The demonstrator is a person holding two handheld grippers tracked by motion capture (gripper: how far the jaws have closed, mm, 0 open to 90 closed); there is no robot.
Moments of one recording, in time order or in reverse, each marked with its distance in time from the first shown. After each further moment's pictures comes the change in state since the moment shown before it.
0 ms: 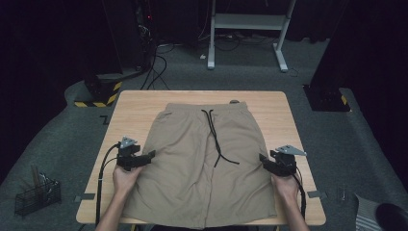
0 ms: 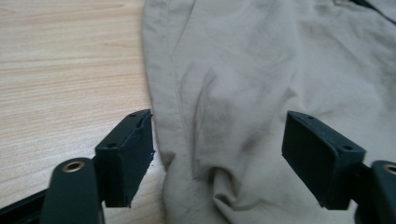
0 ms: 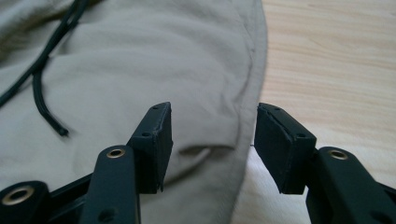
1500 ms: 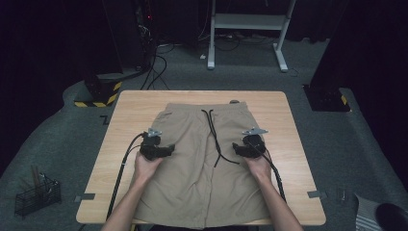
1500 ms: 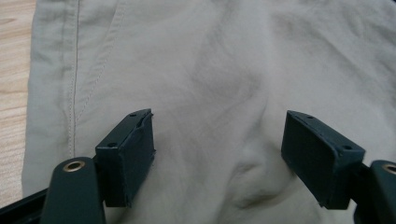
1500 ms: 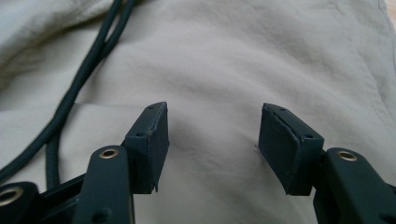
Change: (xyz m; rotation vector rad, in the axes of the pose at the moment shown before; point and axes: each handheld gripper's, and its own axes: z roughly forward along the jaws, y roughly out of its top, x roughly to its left) left arm -0.037 0.028 0.068 0.100 -0.037 0.093; right arm 0.053 0.051 0.083 0.129 0.057 -0.134
